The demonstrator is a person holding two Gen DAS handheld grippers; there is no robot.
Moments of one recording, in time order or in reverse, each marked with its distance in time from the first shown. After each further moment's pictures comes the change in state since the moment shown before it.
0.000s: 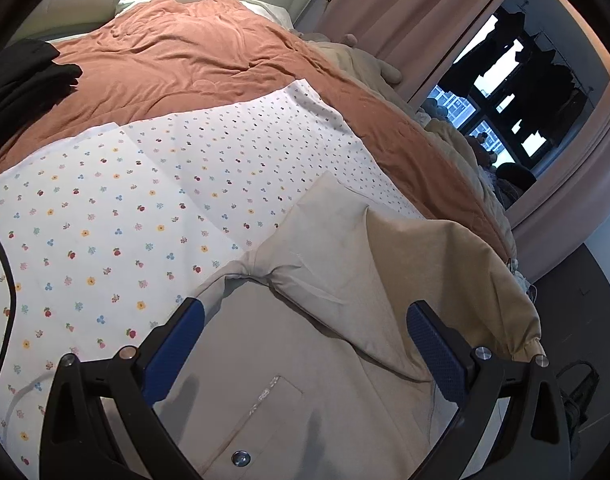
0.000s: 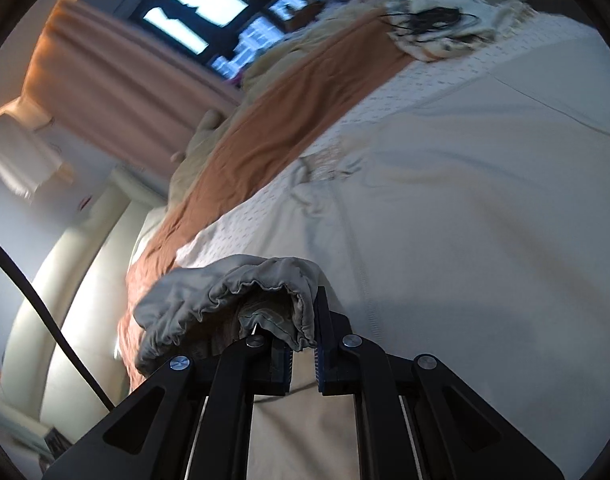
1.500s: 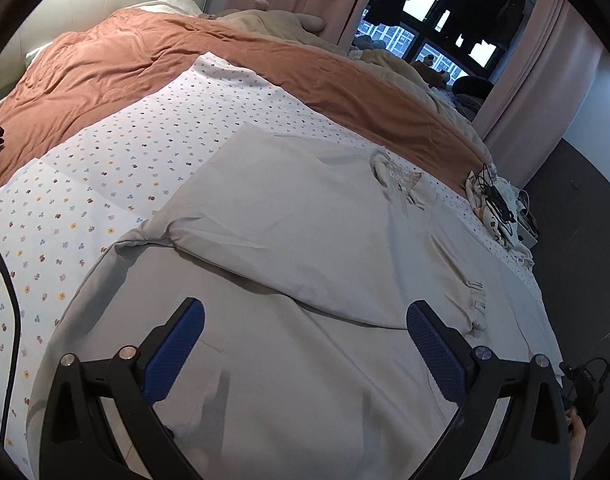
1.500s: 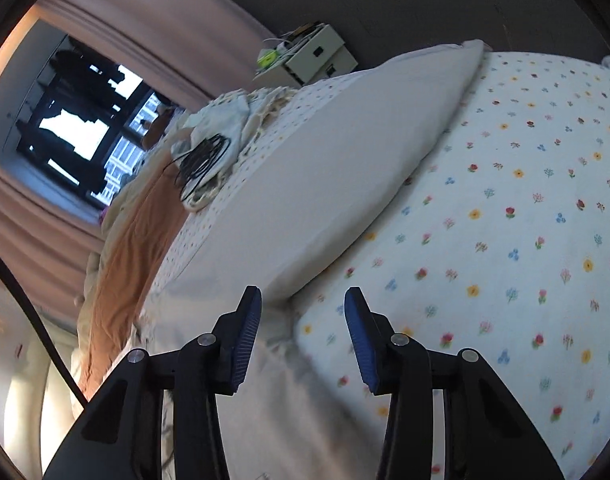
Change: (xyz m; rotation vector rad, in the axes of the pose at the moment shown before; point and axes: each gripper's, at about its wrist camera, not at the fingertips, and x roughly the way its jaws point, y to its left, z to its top) left arm 0.020 -0.089 -0.055 0.313 0.112 -0.038; right arm -0.139 -0.225 0.051 0.281 -0.297 -0.303
